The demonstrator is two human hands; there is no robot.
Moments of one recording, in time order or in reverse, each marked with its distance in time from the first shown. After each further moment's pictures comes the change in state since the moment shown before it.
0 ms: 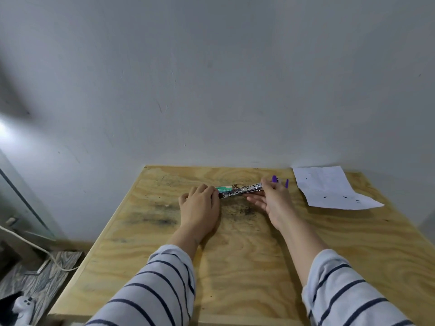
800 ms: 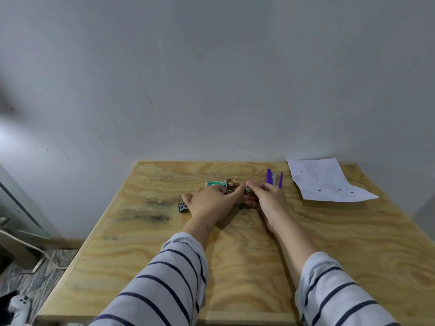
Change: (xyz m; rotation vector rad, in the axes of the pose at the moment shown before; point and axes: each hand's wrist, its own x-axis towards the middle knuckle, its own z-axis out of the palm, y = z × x) left_hand 0.010 0.045 0.008 0.064 -0.226 -0.236; right_hand -0.005 0.016 -0.010 -0.167 -0.001 -0.103
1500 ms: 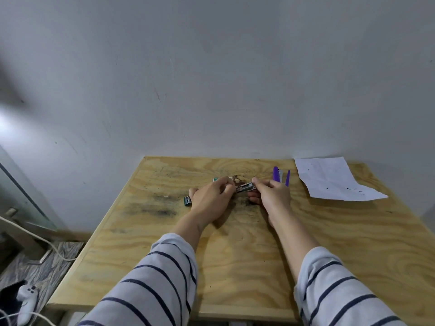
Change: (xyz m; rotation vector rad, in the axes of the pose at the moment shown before) left_hand -0.006 -0.019 -0.011 -0.301 -0.029 0.163; right_hand 0.005 0.004 0.012 -0.036 0.115 -0.009
